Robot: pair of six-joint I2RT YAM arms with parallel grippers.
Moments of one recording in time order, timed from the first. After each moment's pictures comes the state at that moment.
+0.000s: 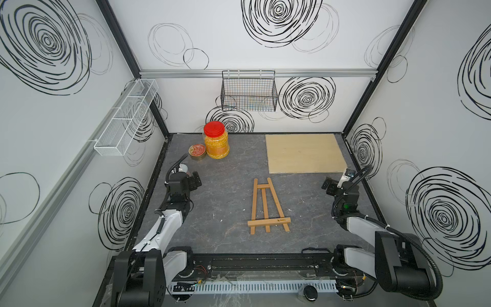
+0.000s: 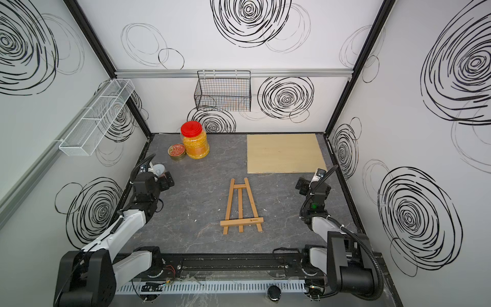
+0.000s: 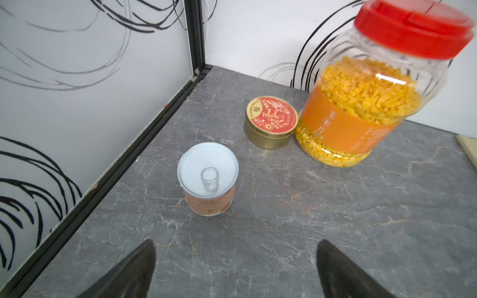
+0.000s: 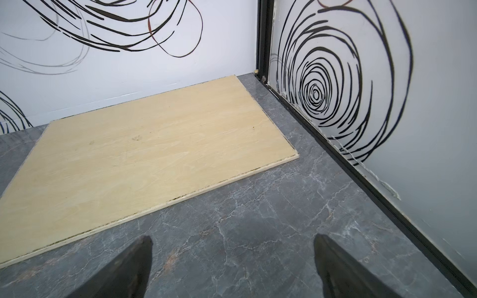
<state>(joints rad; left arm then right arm) 0.05 1.12 0.45 0.19 -0.24 -0.19 -0.04 1.21 0.25 0.62 0.21 0.13</state>
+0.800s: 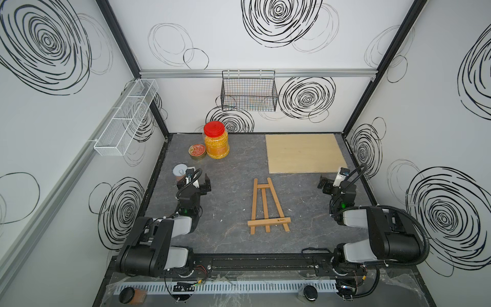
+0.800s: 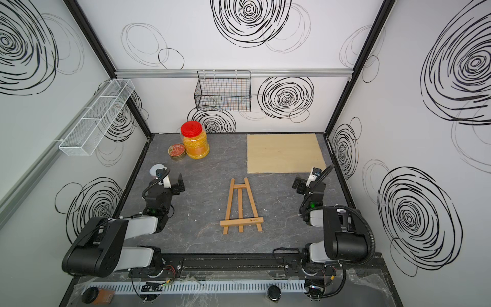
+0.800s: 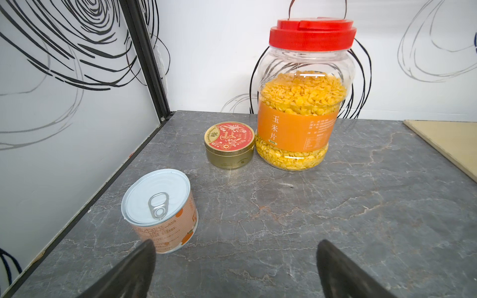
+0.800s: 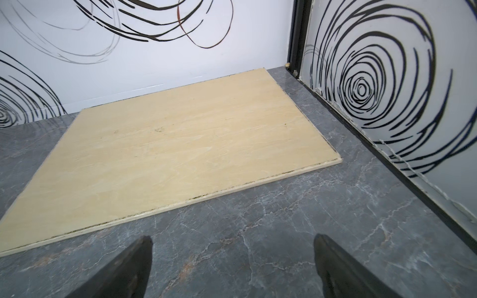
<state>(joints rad) -0.07 1.39 0.21 0.98 -0.25 -0.02 -0.04 1.45 0.27 0.85 0.09 0.11</state>
